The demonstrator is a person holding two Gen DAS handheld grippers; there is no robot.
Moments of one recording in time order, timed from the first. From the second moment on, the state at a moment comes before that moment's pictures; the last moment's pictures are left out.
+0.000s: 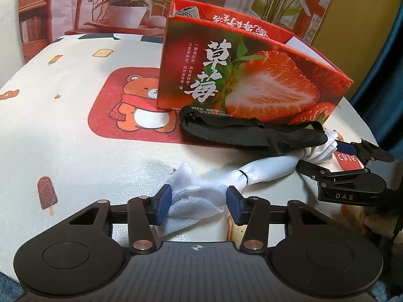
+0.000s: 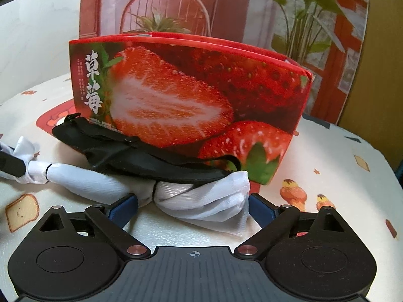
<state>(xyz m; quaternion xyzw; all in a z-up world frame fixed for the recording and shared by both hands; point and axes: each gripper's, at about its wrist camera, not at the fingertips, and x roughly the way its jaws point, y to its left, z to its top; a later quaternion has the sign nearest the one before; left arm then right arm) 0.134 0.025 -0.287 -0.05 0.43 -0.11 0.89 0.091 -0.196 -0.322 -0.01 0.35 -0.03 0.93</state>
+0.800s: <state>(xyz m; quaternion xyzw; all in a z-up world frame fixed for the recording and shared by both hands) 0.142 0.028 -0.293 -0.05 0.40 -0.09 0.91 0.077 -0.257 -0.325 0.18 0.32 -0.04 0.93</state>
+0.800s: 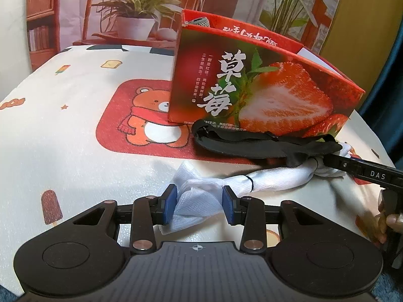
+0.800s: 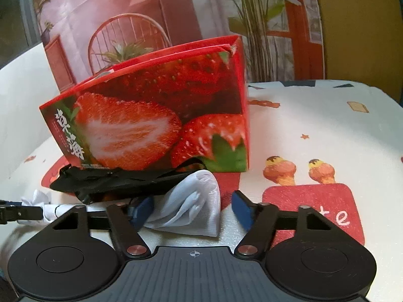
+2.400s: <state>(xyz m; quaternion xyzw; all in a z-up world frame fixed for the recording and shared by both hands) 0.165 0.022 -0.168 -0.06 0.24 -0.18 0.95 0.066 -0.260 -0.180 0.10 0.21 -0.03 0.97</state>
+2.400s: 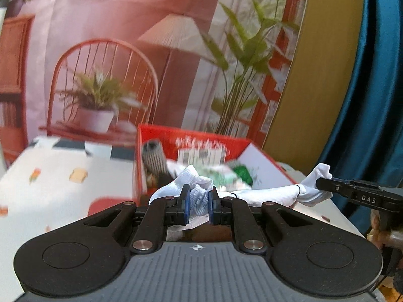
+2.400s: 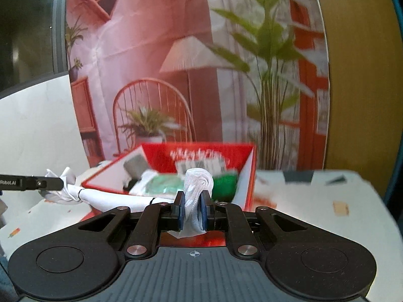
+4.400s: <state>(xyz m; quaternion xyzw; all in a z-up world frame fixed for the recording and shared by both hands) 0.253 -0.010 -0.172 -0.02 0.32 -0.18 0.93 0.166 -0.269 -0.201 0.07 0.31 -0.04 0.95</state>
